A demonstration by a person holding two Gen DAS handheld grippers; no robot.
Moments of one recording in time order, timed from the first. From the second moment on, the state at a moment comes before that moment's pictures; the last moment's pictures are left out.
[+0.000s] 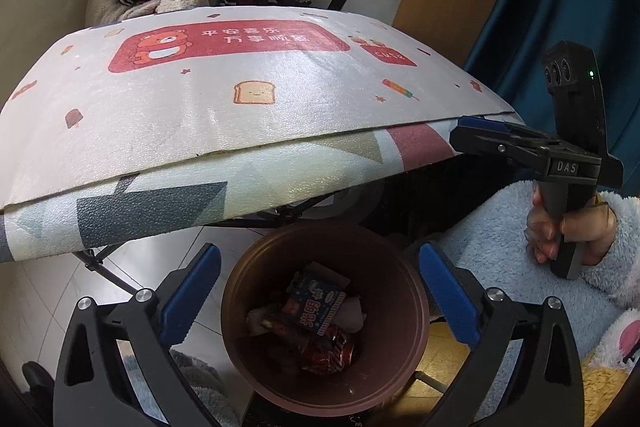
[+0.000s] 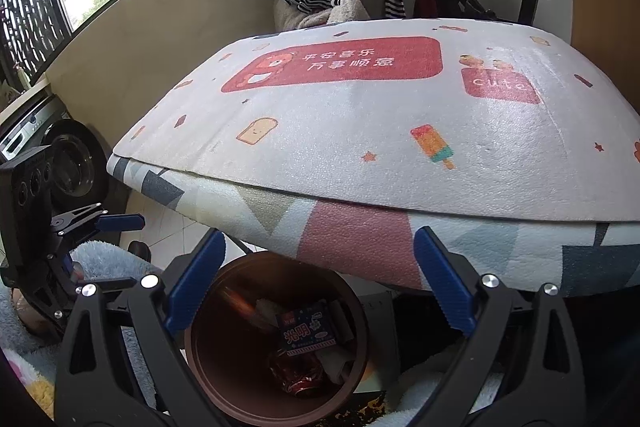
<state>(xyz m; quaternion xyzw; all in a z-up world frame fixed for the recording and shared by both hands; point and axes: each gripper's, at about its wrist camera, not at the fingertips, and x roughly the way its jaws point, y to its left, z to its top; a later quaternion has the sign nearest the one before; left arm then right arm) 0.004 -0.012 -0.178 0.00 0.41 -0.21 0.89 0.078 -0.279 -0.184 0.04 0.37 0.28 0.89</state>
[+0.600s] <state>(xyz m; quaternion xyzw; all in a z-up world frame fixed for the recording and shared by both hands) 0.003 0.011 -0.150 -0.01 0.37 -0.16 0.91 0.078 -0.274 -0.171 0.02 0.37 0.24 0.90</state>
